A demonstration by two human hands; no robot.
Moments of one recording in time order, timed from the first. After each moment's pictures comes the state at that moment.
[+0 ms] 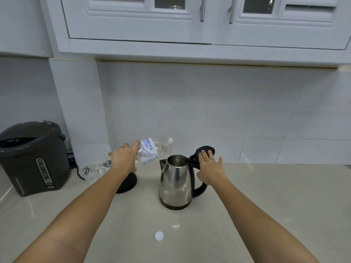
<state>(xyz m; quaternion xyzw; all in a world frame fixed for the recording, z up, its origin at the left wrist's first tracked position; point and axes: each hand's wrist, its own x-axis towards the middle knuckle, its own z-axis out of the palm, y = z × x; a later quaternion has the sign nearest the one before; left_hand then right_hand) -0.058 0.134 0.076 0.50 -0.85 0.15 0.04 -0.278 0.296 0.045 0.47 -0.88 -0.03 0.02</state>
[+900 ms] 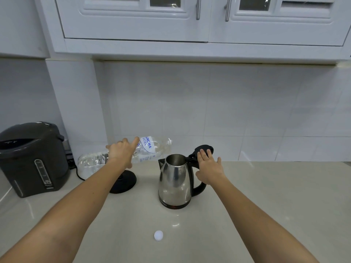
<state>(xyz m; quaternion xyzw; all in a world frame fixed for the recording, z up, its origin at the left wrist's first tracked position) -0.056 0.135 0.097 0.47 -0.86 0.21 0.01 -0.281 0.297 0.040 0.48 -0.88 -0.01 0.02</state>
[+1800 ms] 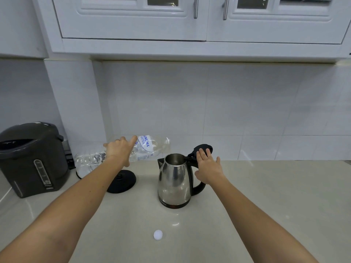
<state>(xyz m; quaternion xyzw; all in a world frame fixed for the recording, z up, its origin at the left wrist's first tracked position) -0.055 0.135 0.103 0.48 -0.85 0.21 0.00 -0.283 0.297 0.039 0.48 -0.88 0.00 0.02</state>
